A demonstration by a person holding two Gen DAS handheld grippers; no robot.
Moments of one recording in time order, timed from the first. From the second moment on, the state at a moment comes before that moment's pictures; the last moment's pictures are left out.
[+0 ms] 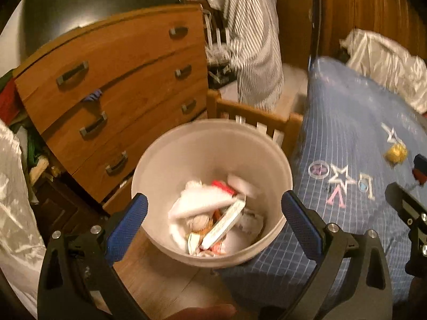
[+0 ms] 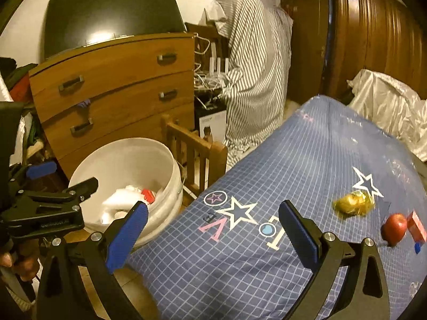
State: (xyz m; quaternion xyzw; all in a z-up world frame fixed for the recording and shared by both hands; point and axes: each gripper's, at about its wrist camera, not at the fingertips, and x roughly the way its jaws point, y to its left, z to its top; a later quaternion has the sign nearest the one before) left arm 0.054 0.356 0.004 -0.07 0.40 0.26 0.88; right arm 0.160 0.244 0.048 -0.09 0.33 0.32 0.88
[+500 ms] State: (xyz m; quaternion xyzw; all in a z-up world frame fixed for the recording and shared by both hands) left arm 0.012 0.342 0.016 -0.07 0.24 0.33 0.91; right arm 0.152 0.241 0.053 -0.09 0.31 0.32 0.89
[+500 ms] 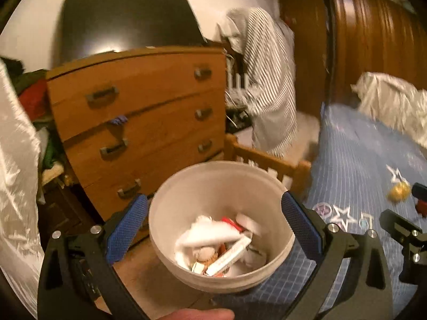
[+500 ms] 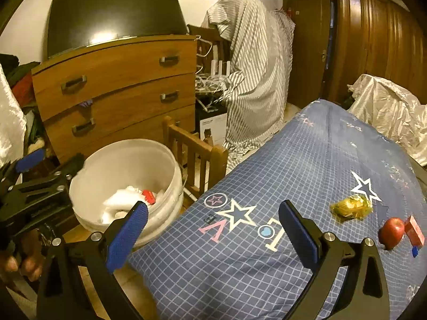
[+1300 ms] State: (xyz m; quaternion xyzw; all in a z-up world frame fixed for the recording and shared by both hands) left arm -0.003 0.328 0.009 -0.07 0.17 0.37 0.91; right arm 0.122 0.223 0.056 -0.08 0.24 0.32 0.91
